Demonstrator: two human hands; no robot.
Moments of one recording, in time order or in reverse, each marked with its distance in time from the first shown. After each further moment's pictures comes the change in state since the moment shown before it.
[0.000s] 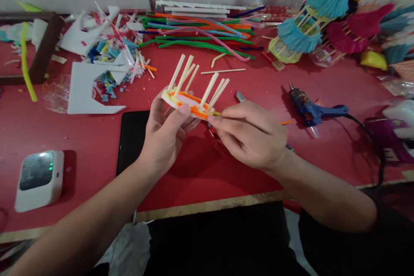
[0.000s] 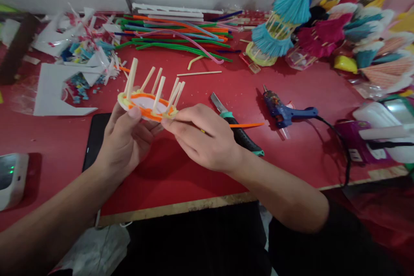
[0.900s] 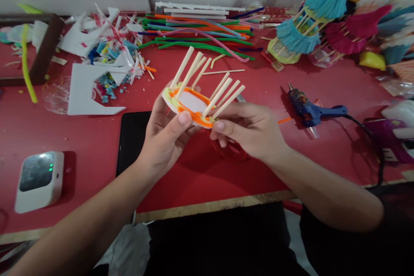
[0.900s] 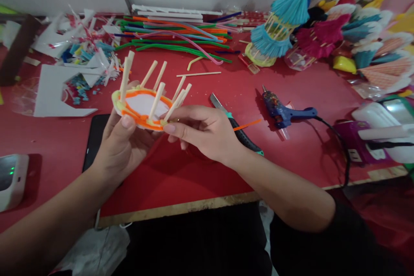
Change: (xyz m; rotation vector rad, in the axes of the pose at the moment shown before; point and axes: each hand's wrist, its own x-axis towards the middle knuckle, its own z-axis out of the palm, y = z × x) left_hand -0.007 0.004 -0.001 0.073 -0.089 0.002; right_hand 0.008 0.000 0.003 1.020 -0.108 0.858
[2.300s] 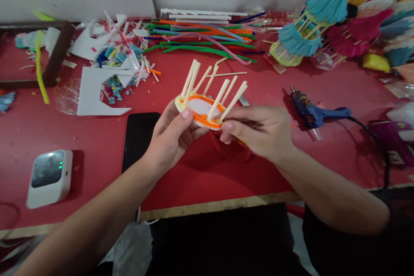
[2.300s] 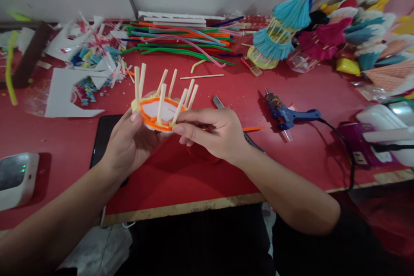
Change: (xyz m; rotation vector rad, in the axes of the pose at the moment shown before) left_hand 0.004 0.000 -0.003 -0.006 -0.057 -0.090; right_hand -0.006 -0.001 -0.011 -0.259 0.041 -0.158
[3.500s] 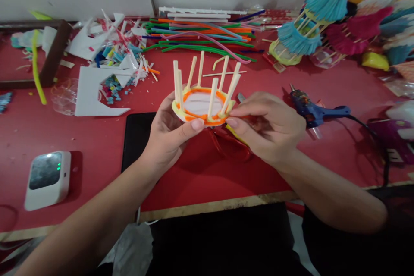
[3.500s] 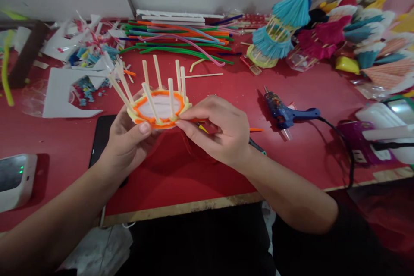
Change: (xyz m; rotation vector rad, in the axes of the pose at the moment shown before) left_hand -0.002 0.001 0.003 0.058 0.075 0.106; right_hand -0.002 -0.002 -0.001 -0.416 0.217 -0.353
